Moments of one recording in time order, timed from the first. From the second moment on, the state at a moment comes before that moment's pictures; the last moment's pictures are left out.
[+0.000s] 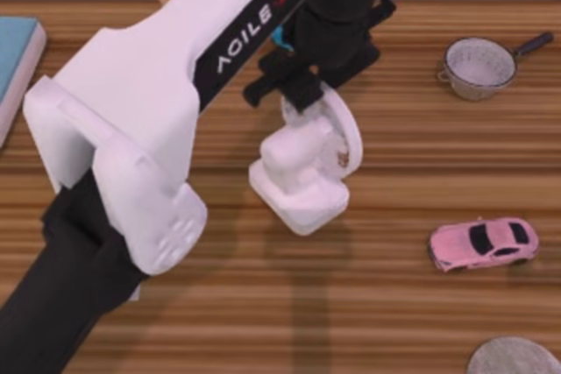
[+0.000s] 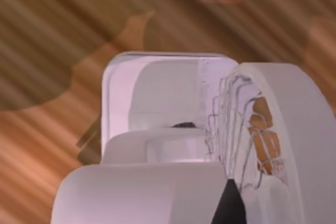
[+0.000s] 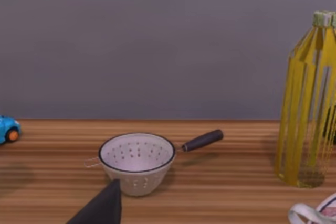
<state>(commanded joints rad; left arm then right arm) -0.74 2.64 2.90 -1.80 -0.19 -1.41 0.00 0.00 0.00 0.00 0.00 0.00</state>
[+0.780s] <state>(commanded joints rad) -0.63 2.49 2.62 -1.70 -0.10 -0.95 0.00 0.00 0.00 0.00 0.00 0.00</state>
